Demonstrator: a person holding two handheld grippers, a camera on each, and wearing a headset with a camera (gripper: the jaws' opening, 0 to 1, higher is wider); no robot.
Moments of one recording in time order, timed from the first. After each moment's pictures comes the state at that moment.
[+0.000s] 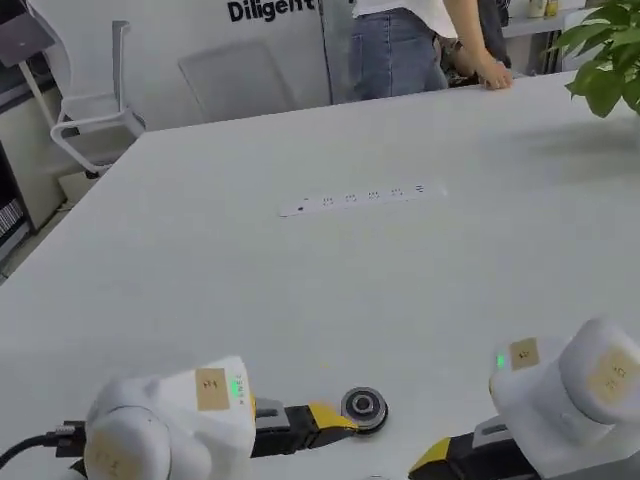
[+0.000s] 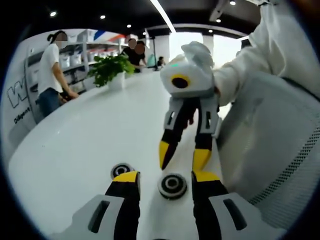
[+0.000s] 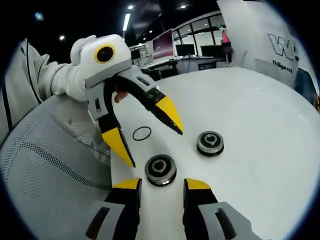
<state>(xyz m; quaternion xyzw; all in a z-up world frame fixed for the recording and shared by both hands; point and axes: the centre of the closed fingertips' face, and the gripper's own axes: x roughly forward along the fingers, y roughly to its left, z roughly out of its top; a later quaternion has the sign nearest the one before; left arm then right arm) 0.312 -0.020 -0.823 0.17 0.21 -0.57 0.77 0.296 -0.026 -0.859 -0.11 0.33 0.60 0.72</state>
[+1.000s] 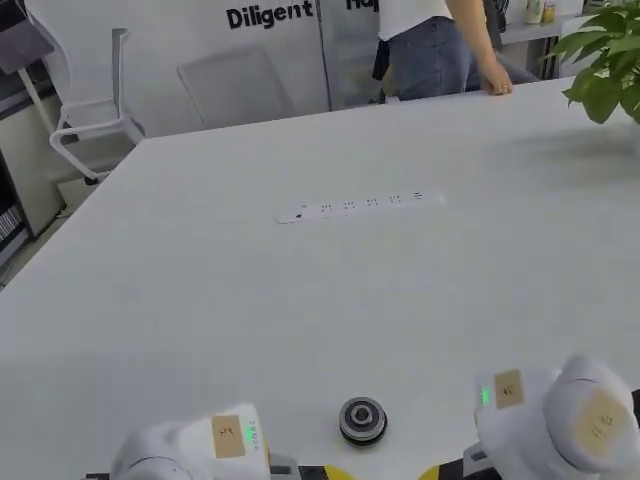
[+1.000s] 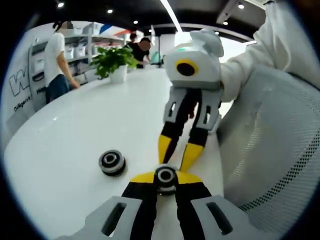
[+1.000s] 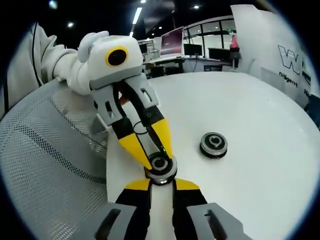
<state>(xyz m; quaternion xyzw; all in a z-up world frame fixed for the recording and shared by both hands) 0.306 -0.023 -0.848 0.15 0.24 -0.56 0.78 0.297 -0.025 -0.870 -0.17 0.31 0.60 0.72</state>
